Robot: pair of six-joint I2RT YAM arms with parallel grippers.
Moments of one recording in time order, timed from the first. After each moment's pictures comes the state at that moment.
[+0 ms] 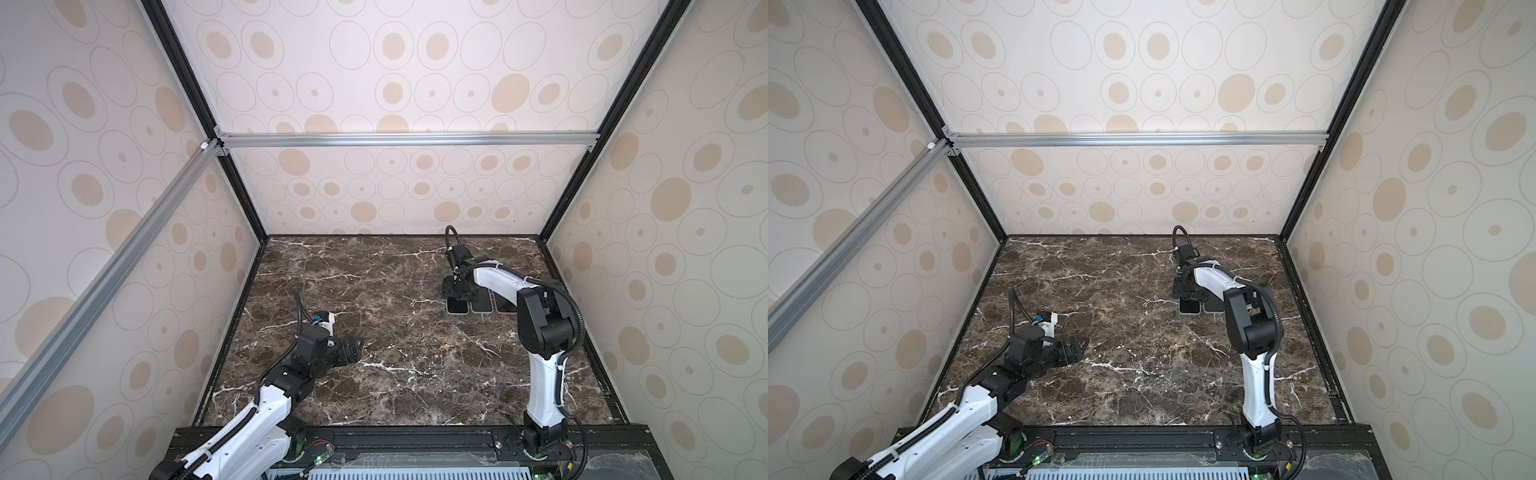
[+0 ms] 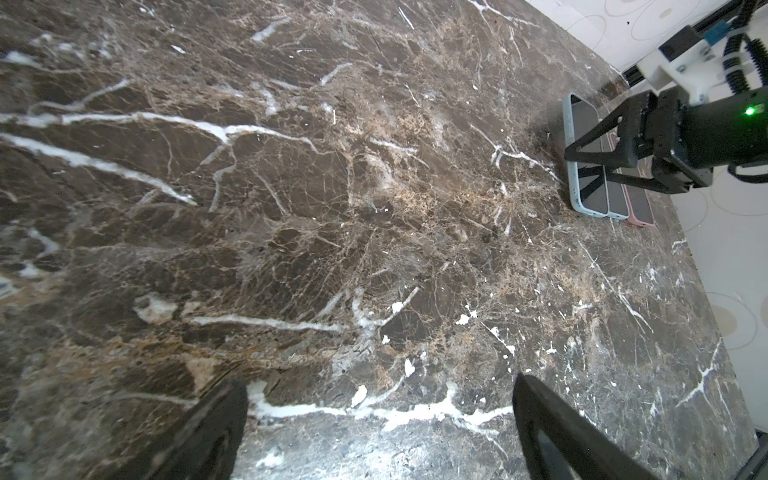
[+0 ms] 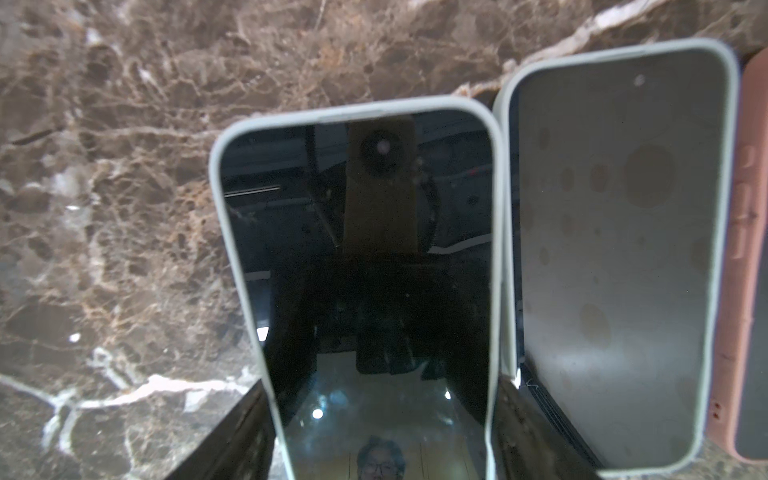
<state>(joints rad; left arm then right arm) -0.42 0.81 0.32 -0.18 0.06 -0.58 0.34 2.09 1.56 -0.75 0.12 0.48</state>
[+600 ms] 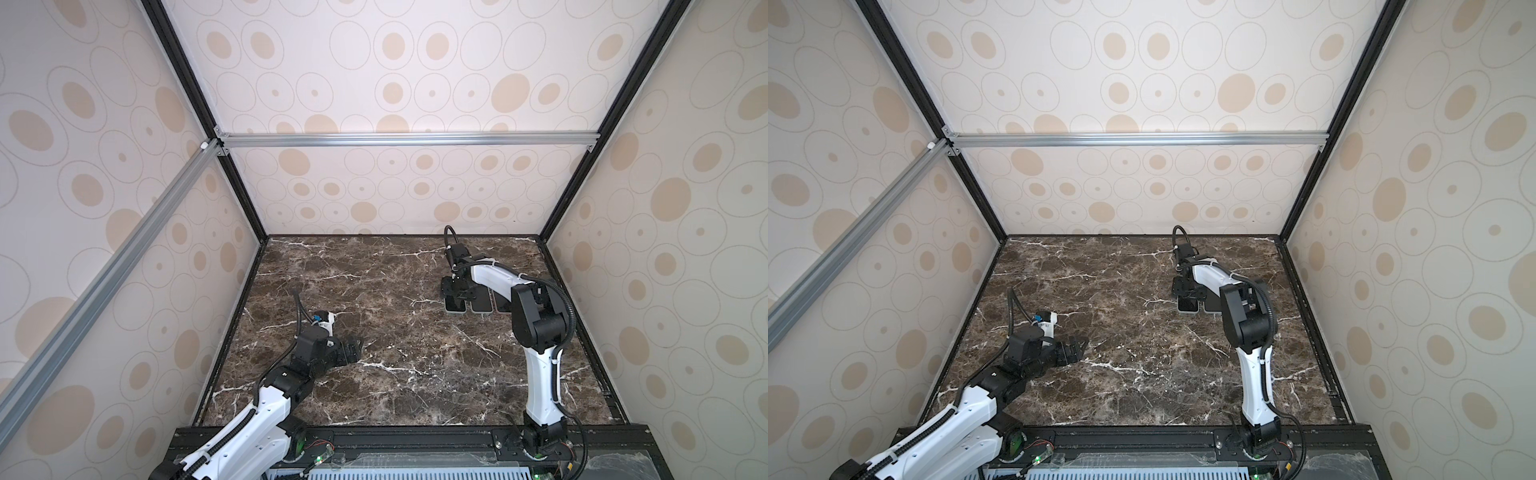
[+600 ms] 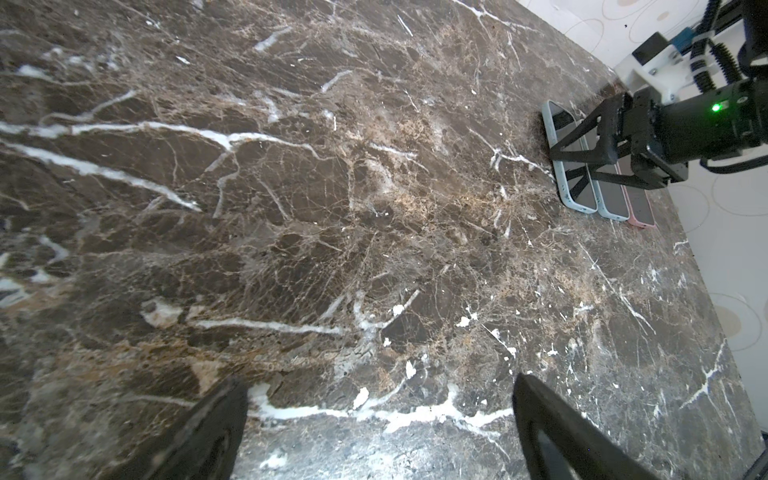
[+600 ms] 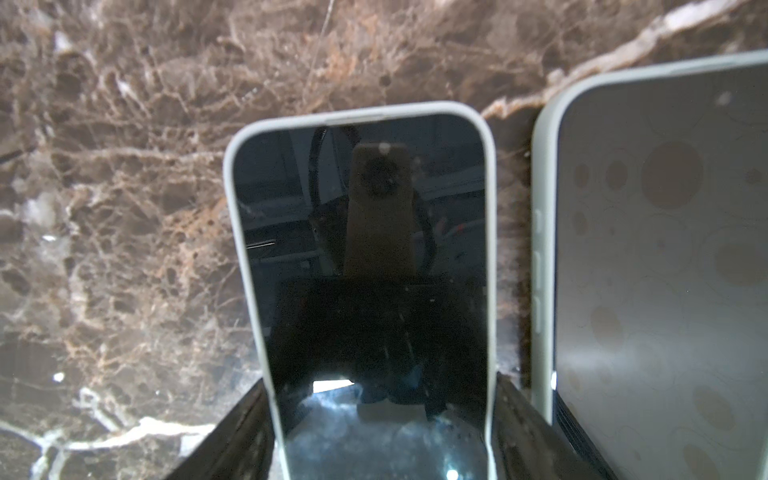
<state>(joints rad) -0.42 0.80 0.32 -0.18 0.05 -0.57 0.33 2.16 1.63 -0.77 0.08 0.47</state>
